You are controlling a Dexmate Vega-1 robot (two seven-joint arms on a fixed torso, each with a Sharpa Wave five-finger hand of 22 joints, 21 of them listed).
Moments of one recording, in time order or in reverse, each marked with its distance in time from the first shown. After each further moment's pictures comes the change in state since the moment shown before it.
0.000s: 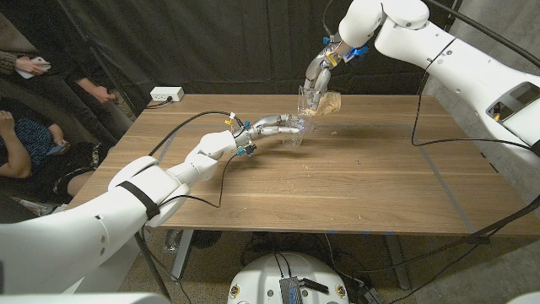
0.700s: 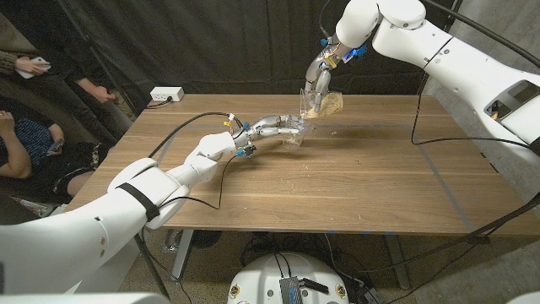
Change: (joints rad) left arm 0.008 0.001 -0.012 -0.002 -0.011 -0.018 -0.021; left_hand 0.000 0.000 -0.003 0.003 0.000 0.000 0.000 0.000 0.000 0.000 0.000 0.004 0.000 0.000 0.000 0.000 0.005 0.000 0.000 0.000 0.000; right arm 0.015 0.010 -0.015 0.003 -0.036 0.039 0.034; right_hand -0.001 0.001 0.000 0.000 0.000 0.009 0.002 -0.004 0.005 0.009 -0.002 -0.003 0.004 0.007 0.000 -0.001 0.007 0.000 0.000 0.000 0.000
